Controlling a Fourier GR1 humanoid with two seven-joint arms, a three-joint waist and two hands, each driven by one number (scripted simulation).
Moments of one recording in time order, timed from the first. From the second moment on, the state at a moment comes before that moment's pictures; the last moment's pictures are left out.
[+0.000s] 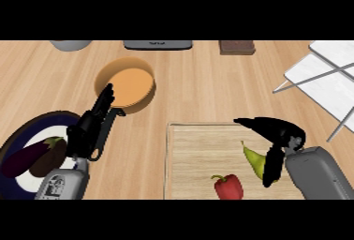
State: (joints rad) left arm -0.17 0.12 -0.06 -1.44 -0.10 0.02 0.02; right arm -0.33 -0.32 0.22 -1.46 0.51 0.87 0.48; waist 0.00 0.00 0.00
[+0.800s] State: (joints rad) left arm -0.16 0.10 -0.04 -1.46 -0.12 -0.01 0.03; right arm -0.26 -0.34 0.23 -1.45 0.65 0.89 0.30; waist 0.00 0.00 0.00
